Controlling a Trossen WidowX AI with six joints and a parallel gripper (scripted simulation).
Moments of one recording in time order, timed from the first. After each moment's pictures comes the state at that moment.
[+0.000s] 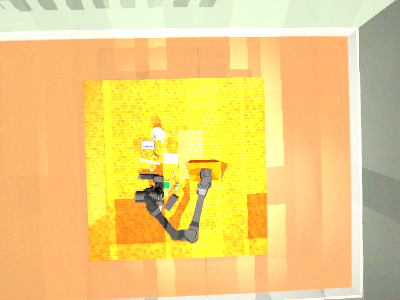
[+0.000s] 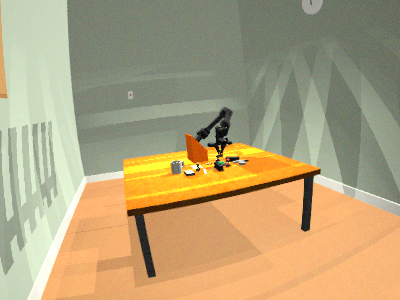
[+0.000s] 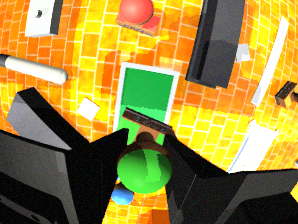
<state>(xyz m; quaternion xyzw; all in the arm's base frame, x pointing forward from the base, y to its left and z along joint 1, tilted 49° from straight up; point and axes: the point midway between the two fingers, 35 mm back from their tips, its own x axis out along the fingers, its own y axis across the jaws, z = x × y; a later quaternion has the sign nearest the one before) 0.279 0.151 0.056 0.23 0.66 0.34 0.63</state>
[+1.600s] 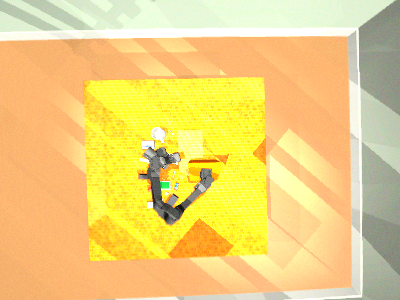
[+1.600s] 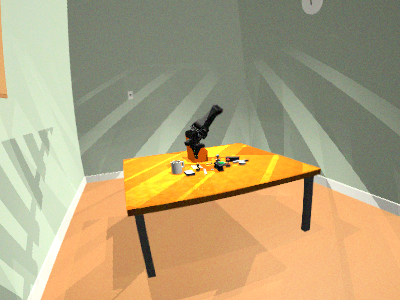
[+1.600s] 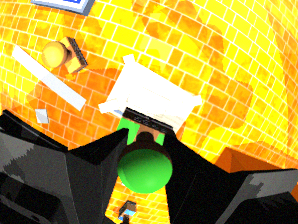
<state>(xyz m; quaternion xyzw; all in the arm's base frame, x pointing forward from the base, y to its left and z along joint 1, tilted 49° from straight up) 0.254 0.013 -0.078 0.57 0.73 -0.14 0.35</state>
